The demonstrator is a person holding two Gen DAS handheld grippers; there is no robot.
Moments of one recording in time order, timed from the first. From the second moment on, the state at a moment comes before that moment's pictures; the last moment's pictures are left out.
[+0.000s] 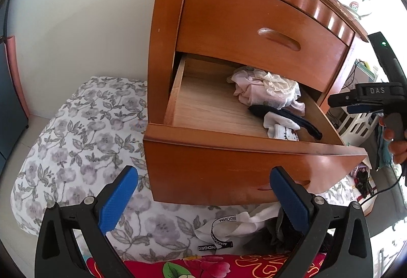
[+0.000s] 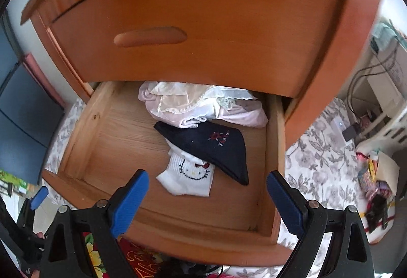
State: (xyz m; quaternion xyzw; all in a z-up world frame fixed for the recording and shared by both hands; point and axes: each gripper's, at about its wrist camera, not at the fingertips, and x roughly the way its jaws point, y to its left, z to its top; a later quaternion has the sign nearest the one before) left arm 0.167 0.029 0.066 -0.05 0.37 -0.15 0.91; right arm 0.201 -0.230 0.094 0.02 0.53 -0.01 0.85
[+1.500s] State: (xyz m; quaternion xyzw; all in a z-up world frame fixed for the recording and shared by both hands) left arm 0.172 0.034 0.060 -0.05 0.38 -0.15 0.91; right arm 0.245 -0.261 0.016 0.00 0.63 -0.04 0.78
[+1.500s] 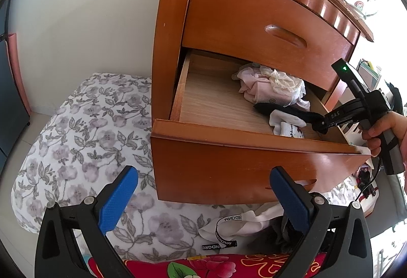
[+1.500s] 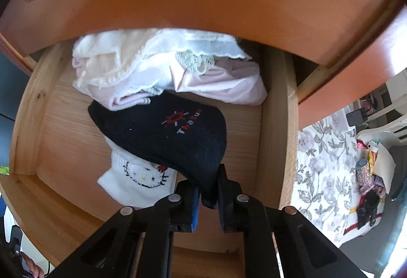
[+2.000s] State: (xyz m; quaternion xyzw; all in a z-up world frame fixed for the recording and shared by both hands) left arm 0.165 0.032 0.068 -0.05 0.37 -0.15 0.91; right arm 0.230 -0.261 0.055 0.04 0.57 -0.04 0.82
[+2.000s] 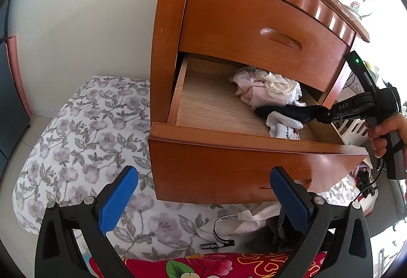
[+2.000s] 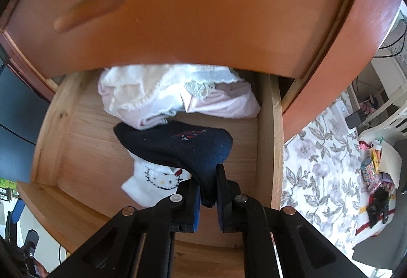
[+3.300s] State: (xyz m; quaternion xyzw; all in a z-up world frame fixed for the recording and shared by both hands) left arm 0.147 0.024 0.091 -0.04 0.36 -0.15 0.92; right arm 0.140 -0.246 0.211 0.08 0.36 0.01 0.93
